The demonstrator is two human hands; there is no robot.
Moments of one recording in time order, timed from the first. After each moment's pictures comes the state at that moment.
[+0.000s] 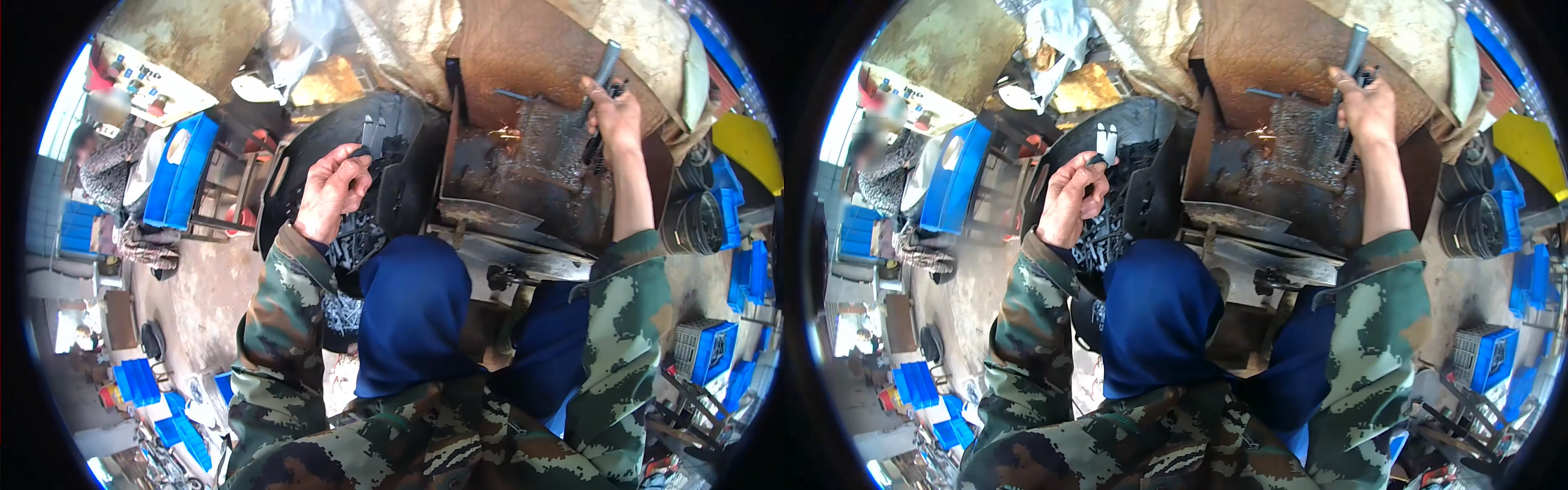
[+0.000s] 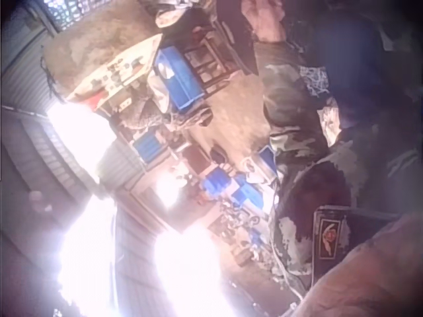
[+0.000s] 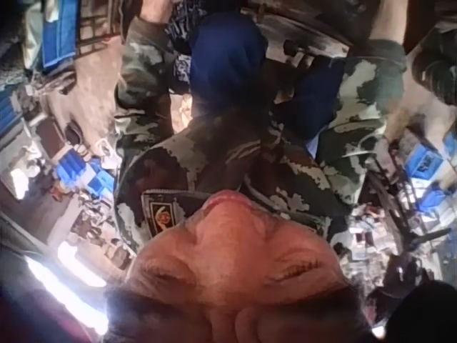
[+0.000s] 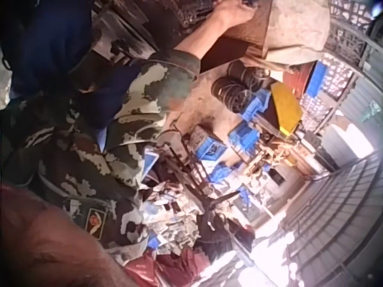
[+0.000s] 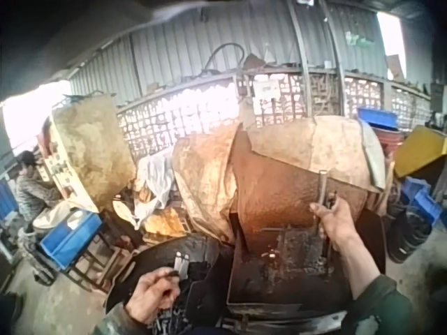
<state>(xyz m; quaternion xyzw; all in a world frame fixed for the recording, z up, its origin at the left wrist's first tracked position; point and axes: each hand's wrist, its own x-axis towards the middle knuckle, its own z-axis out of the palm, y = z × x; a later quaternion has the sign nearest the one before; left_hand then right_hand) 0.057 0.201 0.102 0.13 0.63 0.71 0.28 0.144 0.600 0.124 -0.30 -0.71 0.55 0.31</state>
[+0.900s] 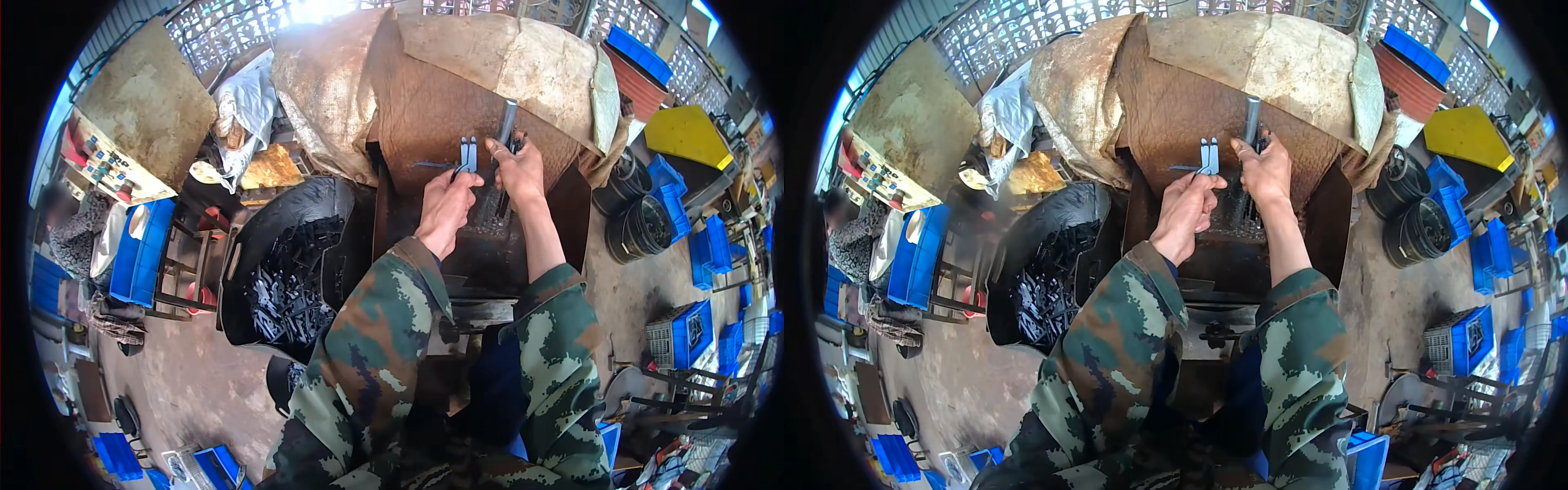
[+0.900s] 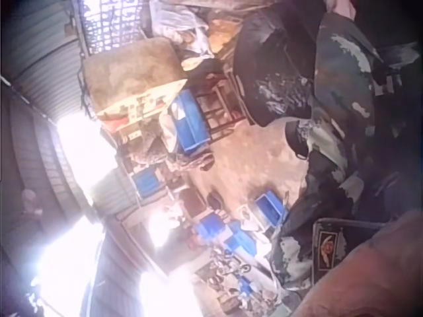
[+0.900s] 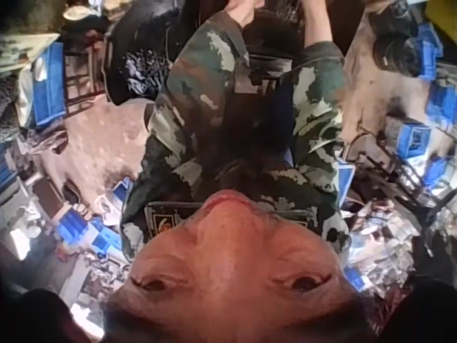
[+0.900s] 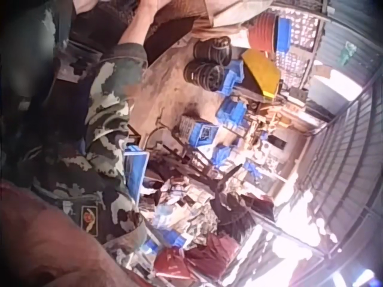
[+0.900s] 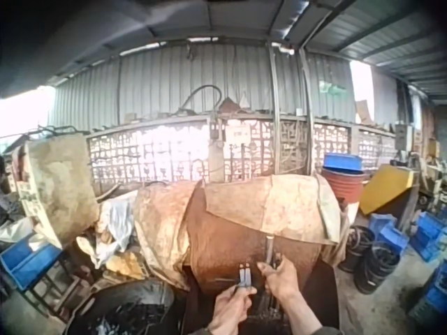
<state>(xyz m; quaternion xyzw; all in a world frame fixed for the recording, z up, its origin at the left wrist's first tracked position) 0.106 0.450 0.114 0.14 0.54 0.74 0.37 0.143 0.594 0.130 -0.33 -0.70 0.55 0.30</state>
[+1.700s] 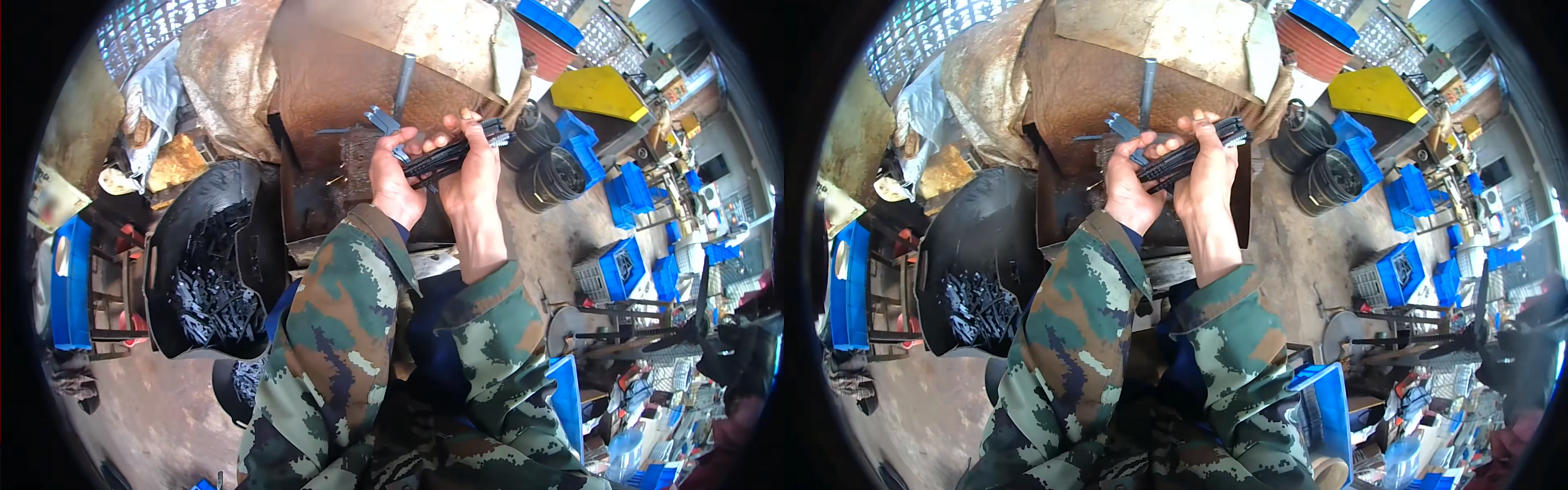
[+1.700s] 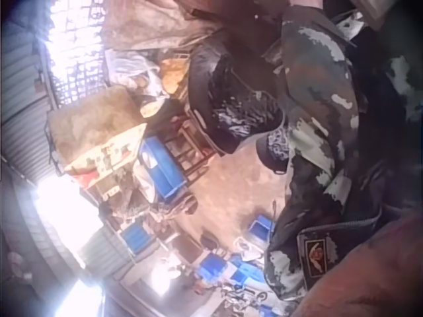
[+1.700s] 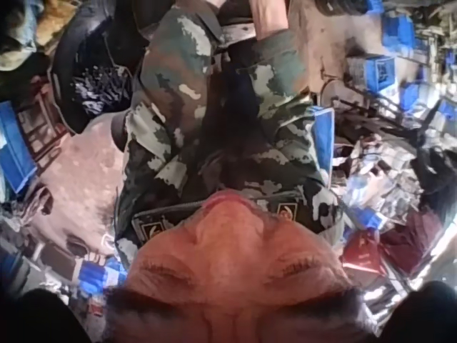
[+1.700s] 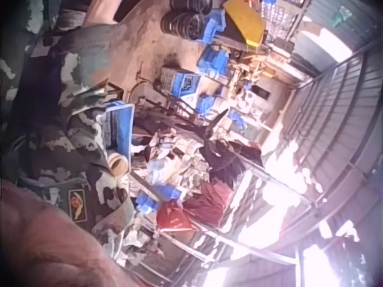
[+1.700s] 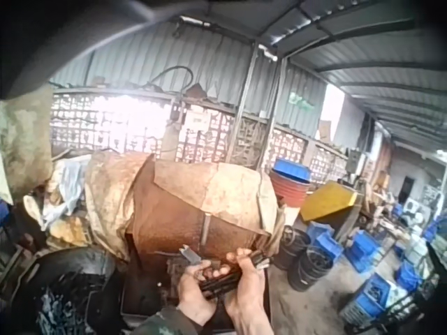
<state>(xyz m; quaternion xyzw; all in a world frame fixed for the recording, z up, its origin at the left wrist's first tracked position) 0.170 0.484 0.127 -0.12 0.22 0.86 0.44 0.232 0.533 0.162 -0.19 -0.35 0.79 0.46</state>
